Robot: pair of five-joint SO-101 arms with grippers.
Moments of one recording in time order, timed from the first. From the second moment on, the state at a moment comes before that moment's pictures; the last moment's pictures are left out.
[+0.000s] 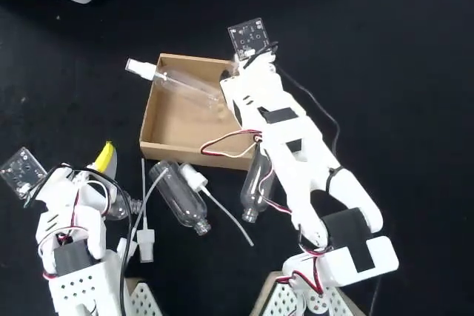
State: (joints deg) left arm -23.3 -104.0 96.0 51.3 23.1; right arm -16.5 -1.0 36.8 8.8 7.8
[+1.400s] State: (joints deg) left arm -23.3 -104.0 96.0 51.3 23.1; right arm -18.6 -18.9 28.0 61.2 7.8
